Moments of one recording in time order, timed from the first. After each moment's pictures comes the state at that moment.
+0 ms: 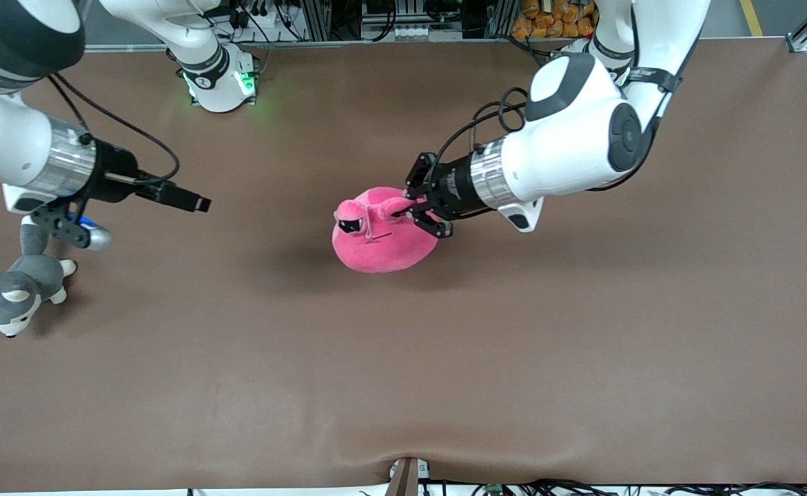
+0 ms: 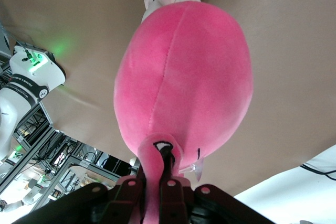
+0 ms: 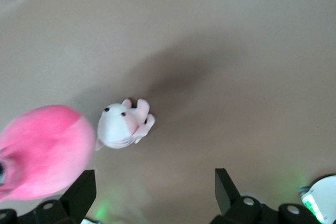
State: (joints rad) left arm -0.29 0.42 -0.38 -1.41 -0.62 2.06 -2.29; right arm 0.17 0.16 0.02 -1.48 0.38 1.51 0.63
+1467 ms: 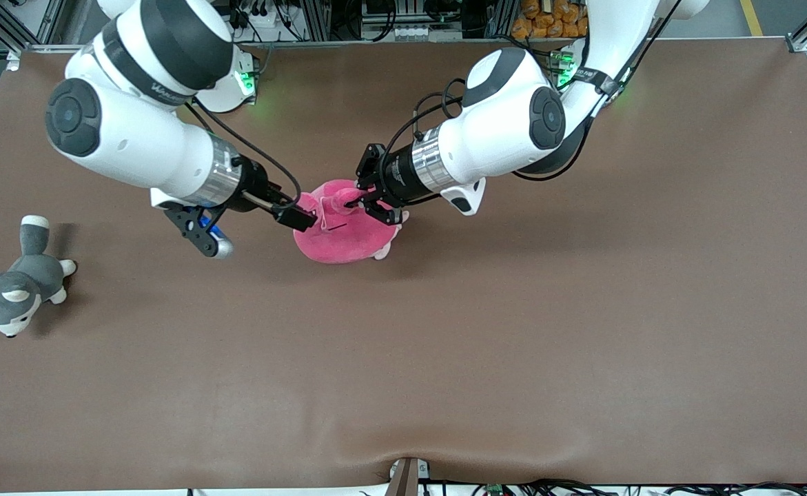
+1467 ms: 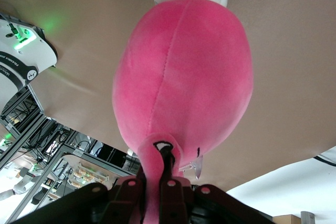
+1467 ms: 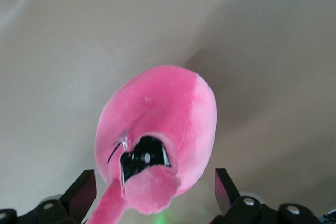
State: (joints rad) left arm -0.42 0.46 -0.38 -1.41 -0.62 2.23 -2.36; right arm 0.41 0.30 0.02 -1.40 0.39 1.67 1.09
